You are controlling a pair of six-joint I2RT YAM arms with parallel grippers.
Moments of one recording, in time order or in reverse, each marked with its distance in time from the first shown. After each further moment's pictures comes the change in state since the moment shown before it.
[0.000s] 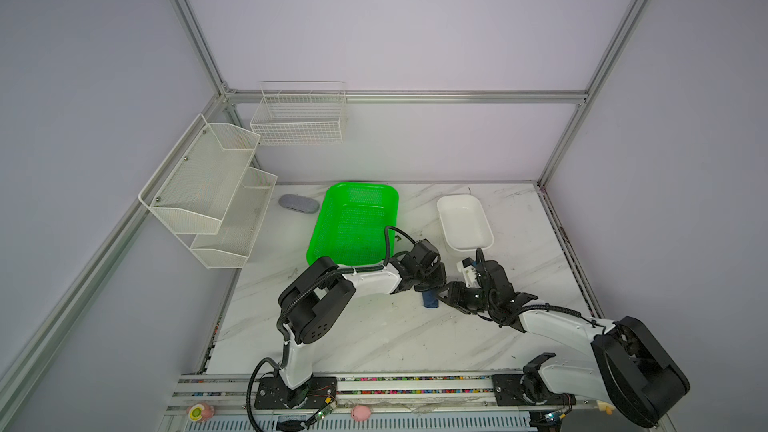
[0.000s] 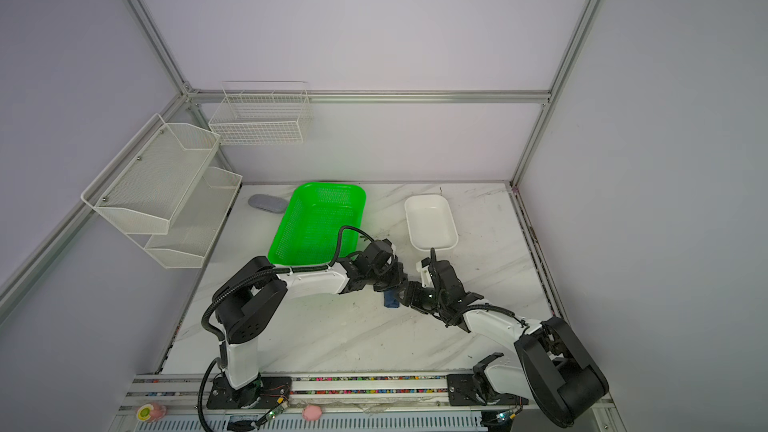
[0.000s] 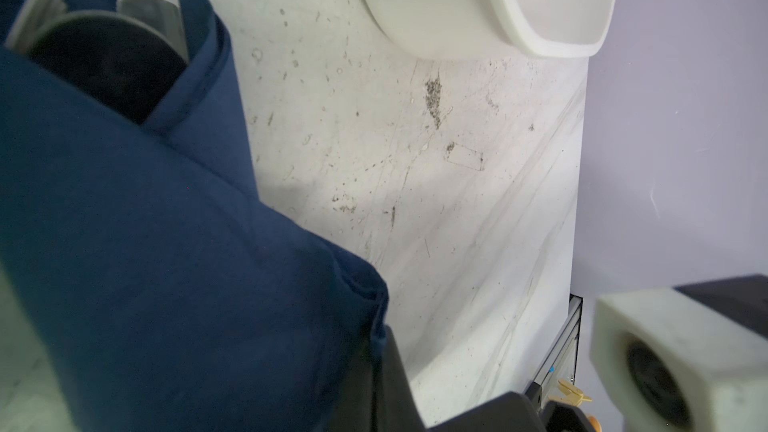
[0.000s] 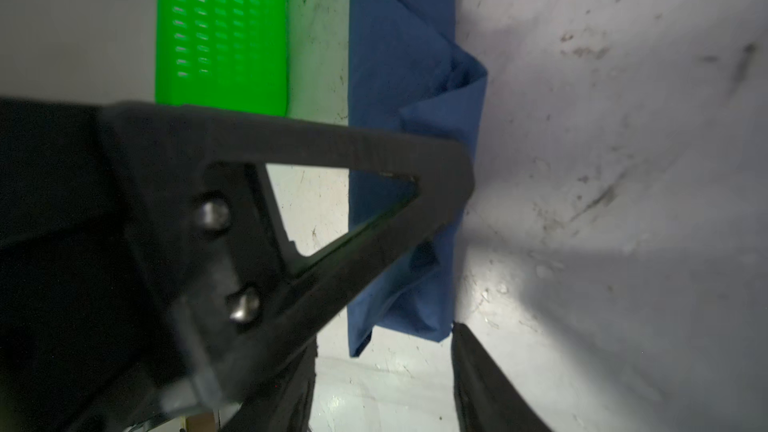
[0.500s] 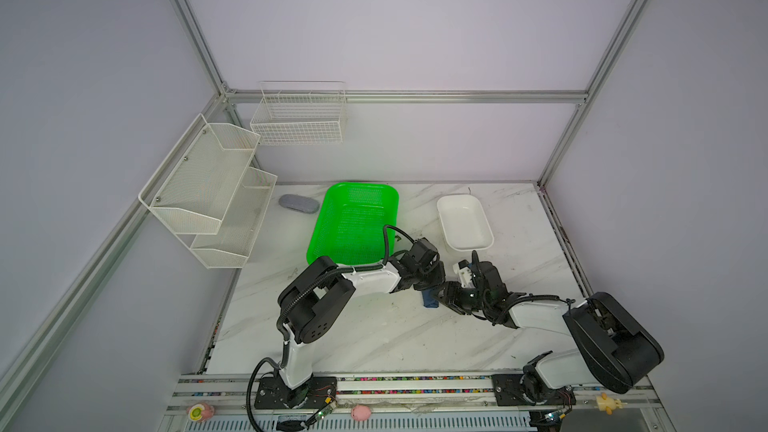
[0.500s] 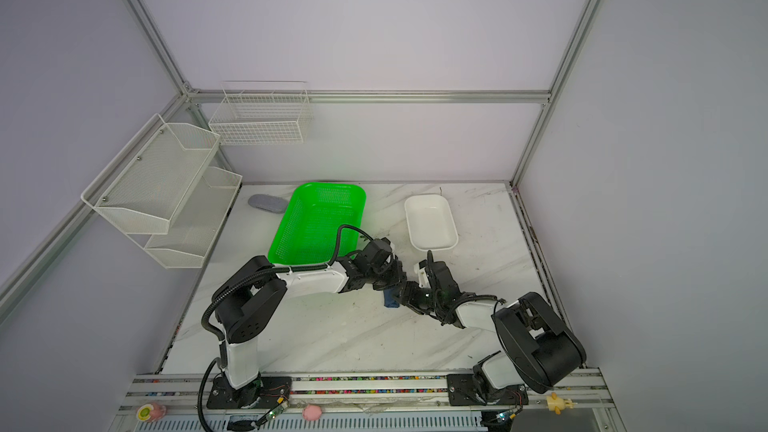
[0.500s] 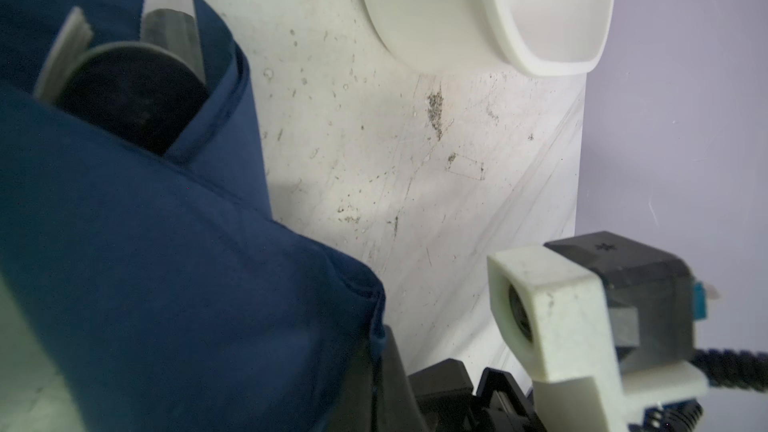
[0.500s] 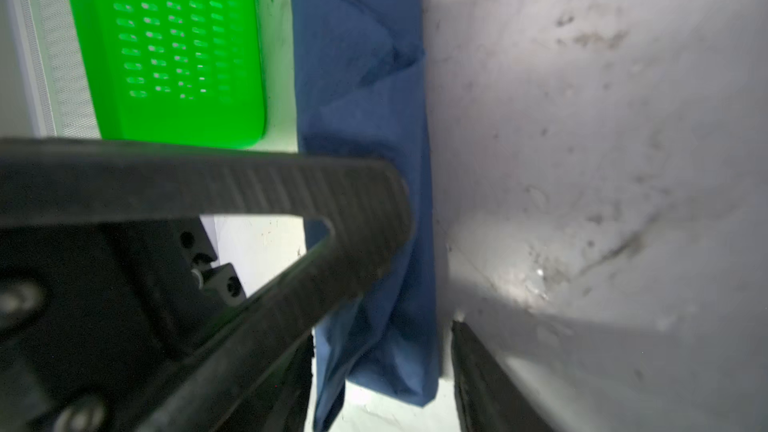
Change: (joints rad) left arm 0.009 0.000 0.002 0.001 -0.006 0.000; right arm 0.000 0.164 -0.011 0.185 -0.013 0.058
